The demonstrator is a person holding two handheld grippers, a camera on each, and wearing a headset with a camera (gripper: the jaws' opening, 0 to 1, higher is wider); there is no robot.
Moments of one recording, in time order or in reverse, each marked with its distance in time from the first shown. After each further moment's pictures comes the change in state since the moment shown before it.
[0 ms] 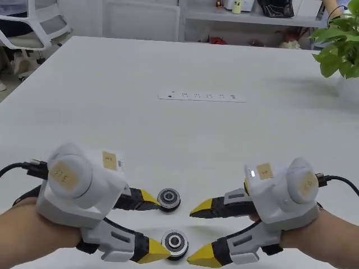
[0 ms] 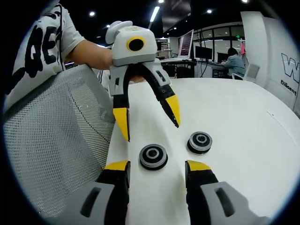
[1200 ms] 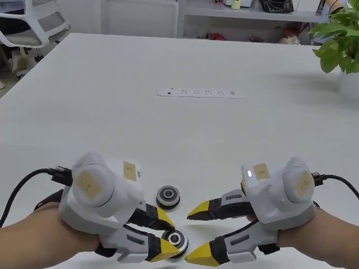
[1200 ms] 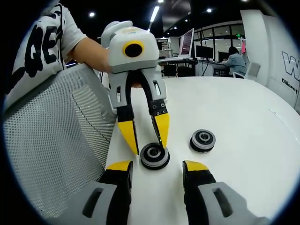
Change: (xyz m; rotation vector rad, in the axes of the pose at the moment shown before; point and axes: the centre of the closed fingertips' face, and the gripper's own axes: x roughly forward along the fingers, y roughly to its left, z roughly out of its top) left arm 0.024 -0.014 -0.005 0.022 0.032 -0.070; right arm 0.005 0.001 -0.005 0.010 0.001 0.013
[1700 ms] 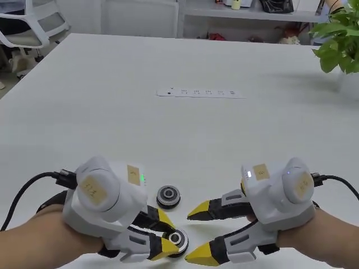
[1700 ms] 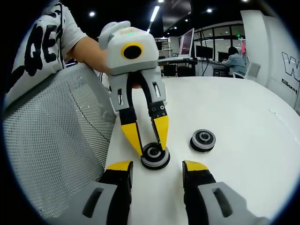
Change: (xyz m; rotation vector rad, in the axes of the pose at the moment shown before) left arm 0.003 0.003 -0.003 0.025 0.017 0.026; right arm 0.001 0.000 0.000 -0.004 0.001 -0.004
